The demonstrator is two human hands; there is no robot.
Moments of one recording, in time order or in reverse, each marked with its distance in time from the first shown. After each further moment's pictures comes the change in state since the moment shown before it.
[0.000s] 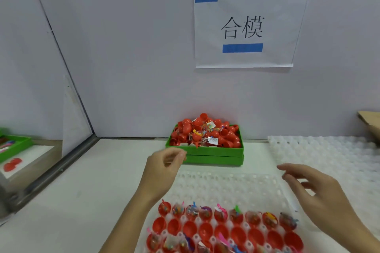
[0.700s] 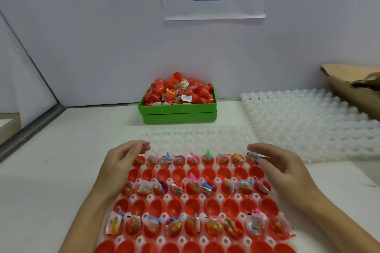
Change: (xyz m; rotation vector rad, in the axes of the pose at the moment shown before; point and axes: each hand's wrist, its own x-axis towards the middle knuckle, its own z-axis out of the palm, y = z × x) left_hand -0.075 -0.043 -0.007 -0.169 -0.043 -0.178; right_hand -0.074 0.021 0.004 0.244 -0.155 0.307
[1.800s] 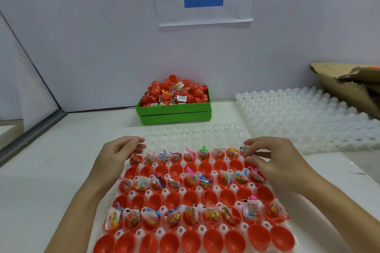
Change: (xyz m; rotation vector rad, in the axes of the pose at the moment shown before) left_hand -0.004 0.009 -0.003 0.089 -0.015 0.009; right_hand 0.007 -0.012 -0.011 -0.362 -0.044 -0.153
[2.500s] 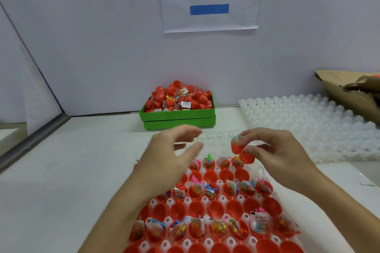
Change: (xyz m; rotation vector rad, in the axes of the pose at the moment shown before) left_hand -0.025 0.097 0.056 0.139 -0.199 0.282; right_hand 0.013 -0.041 -0.003 0.249 0.032 -0.130
